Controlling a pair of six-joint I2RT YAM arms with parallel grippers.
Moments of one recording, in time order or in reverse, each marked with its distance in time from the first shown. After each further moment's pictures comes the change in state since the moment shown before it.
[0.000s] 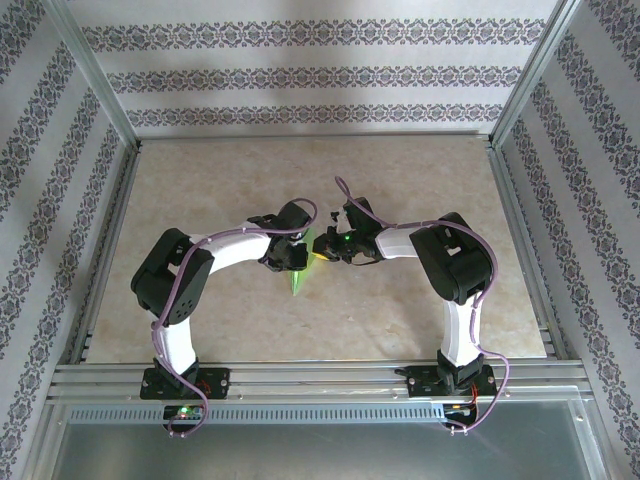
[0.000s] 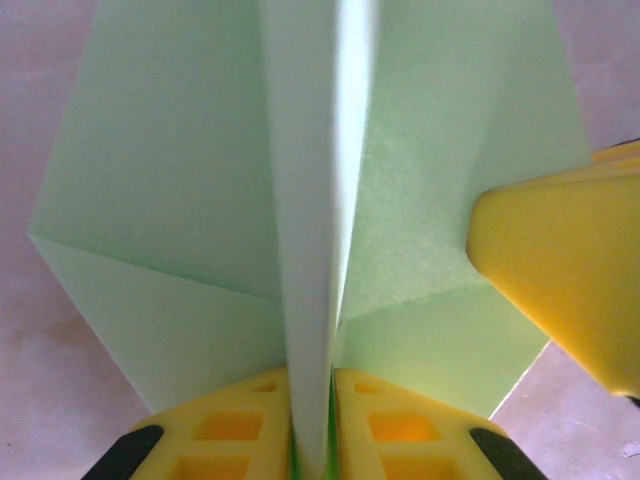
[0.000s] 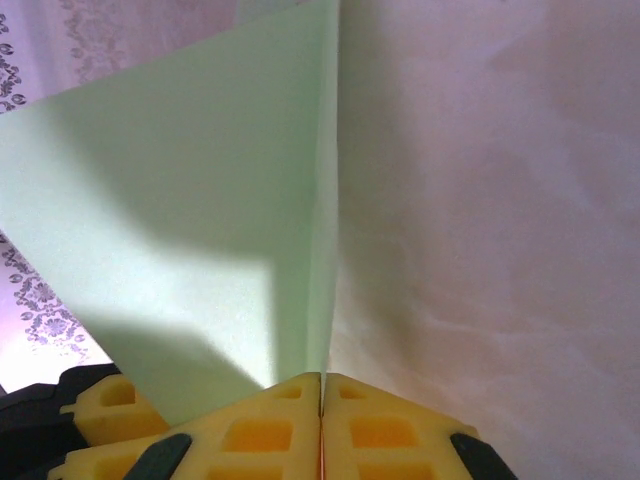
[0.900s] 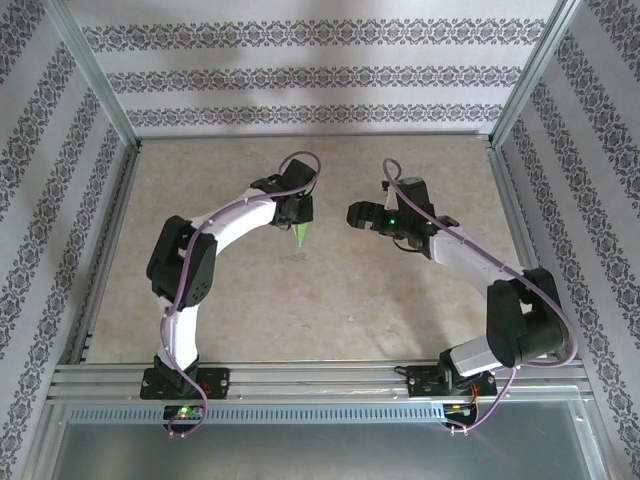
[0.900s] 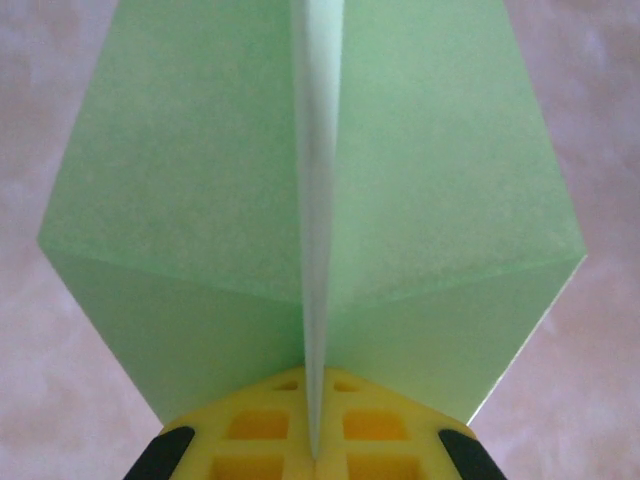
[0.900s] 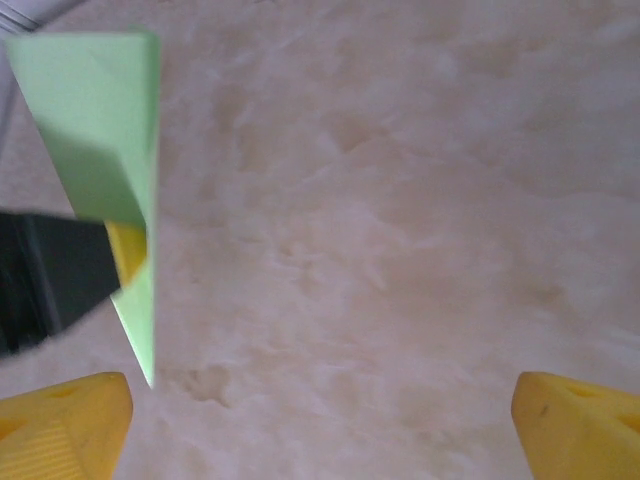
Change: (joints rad) left arm 0.077 0.164 0.432 -0.103 -0.199 0.023; right arm -0.181 -0.531 -0.093 -0.343 0.393 -0.393
